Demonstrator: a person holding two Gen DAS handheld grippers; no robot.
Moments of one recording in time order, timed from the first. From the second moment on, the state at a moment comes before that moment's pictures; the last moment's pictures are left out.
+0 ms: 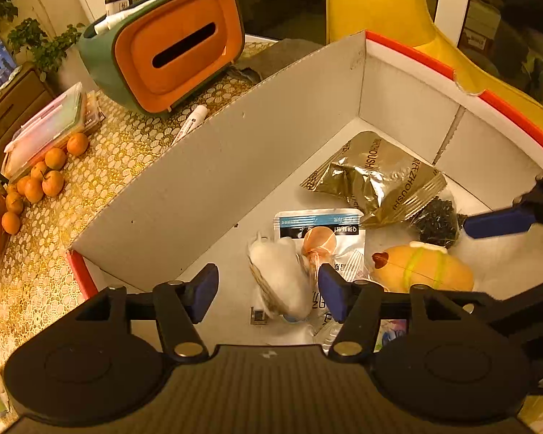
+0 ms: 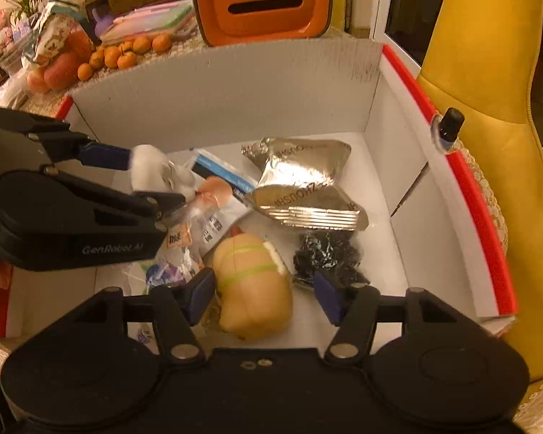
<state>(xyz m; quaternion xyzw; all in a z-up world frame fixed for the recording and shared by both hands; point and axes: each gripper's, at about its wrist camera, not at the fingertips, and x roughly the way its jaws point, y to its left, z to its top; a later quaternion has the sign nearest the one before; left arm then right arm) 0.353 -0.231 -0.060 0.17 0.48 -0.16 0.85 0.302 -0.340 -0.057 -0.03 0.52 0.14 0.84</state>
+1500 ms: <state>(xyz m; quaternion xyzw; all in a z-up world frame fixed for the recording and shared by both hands) 0.215 -0.150 0.021 0.05 0.39 -0.18 0.90 0.207 -0.325 0.018 -0.05 0.40 0.16 0.90</state>
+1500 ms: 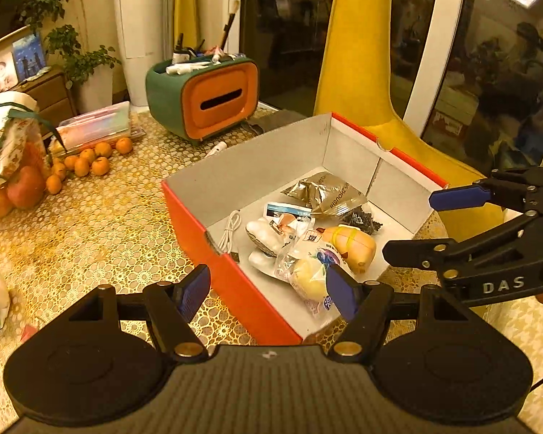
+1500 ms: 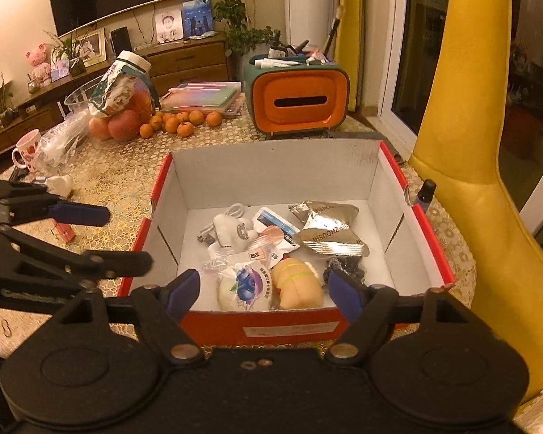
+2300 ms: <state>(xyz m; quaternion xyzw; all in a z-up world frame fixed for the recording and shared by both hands) 0.169 -0.072 0.014 -0.01 0.35 -0.15 0.93 0.168 -0.275 0.019 -0.05 0.38 0.18 0.91</state>
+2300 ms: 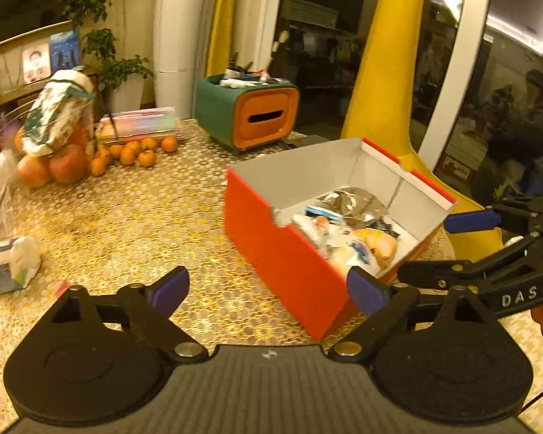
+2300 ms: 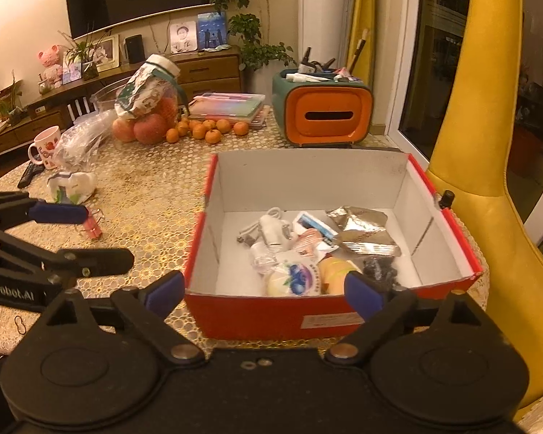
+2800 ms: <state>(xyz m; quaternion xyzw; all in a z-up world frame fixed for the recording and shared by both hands) 0.171 0.012 -0.003 -0.01 0.33 -0.13 0.93 0.174 -0.204 0.007 -0.07 0.39 0.21 0.89</state>
